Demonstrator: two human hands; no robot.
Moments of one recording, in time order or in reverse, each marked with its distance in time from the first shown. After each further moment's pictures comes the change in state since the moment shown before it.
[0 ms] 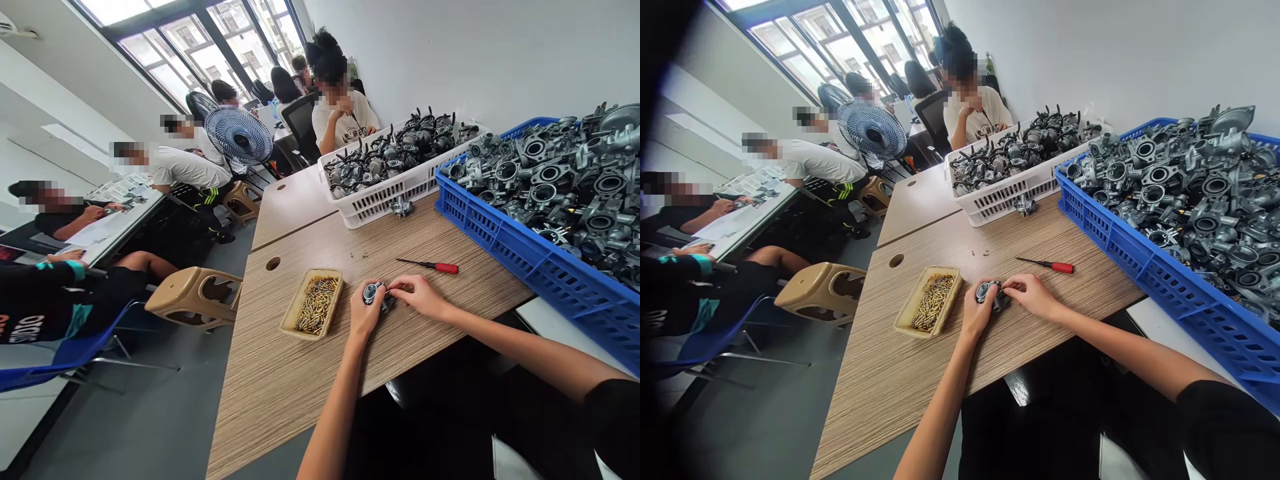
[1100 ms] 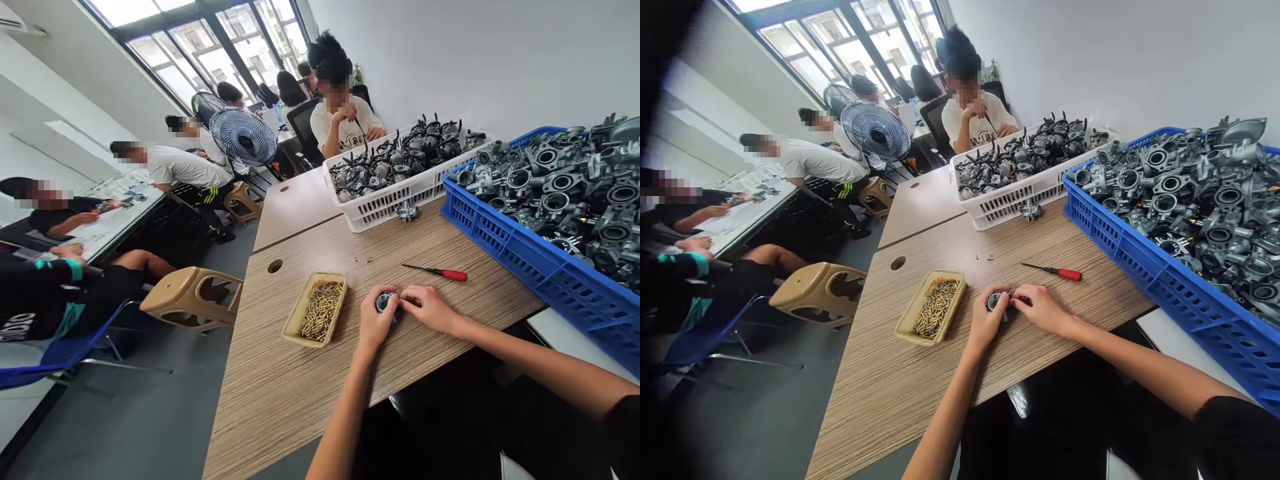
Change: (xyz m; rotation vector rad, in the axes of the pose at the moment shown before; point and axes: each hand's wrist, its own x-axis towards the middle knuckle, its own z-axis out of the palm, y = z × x) left_hand -0.005 0.009 0.004 -0.014 -0.027 0.060; right_hand -0.007 0.000 -0.002 -0.389 -0.007 -0.150
